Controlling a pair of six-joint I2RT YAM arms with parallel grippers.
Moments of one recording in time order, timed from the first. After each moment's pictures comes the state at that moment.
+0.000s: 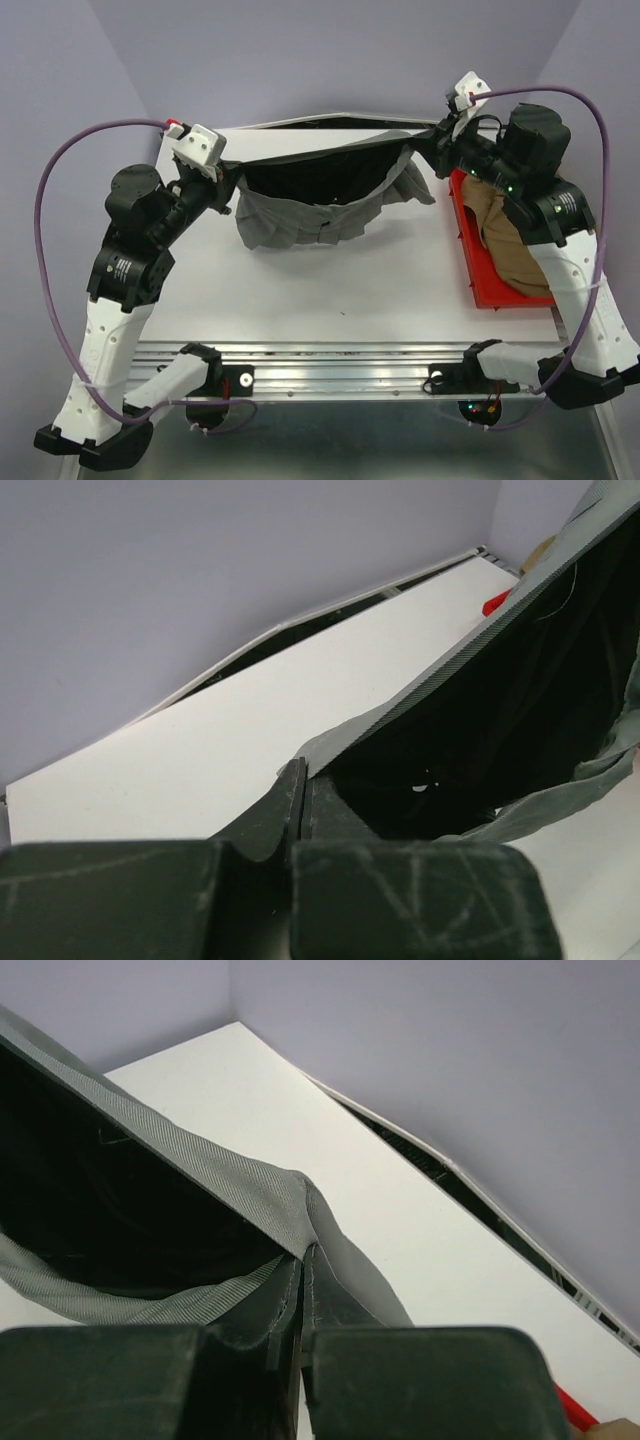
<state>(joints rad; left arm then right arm) -0.31 0.91 1.41 -0.53 0.23 0.10 0.36 1.22 1.70 -0.57 -0.34 -0.22</state>
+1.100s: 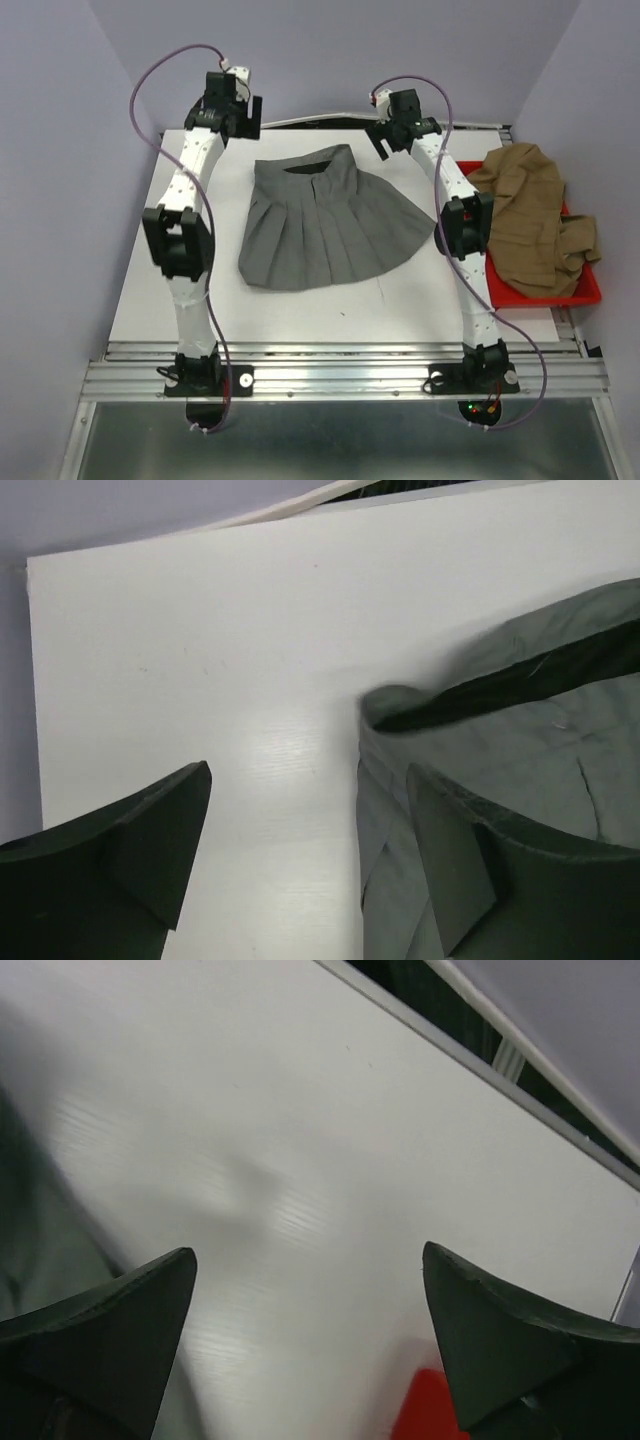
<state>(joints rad) -0.16 1.97 1.99 -0.64 -0.10 0.05 0.28 2.50 2.56 -0.73 0.15 -0.38</state>
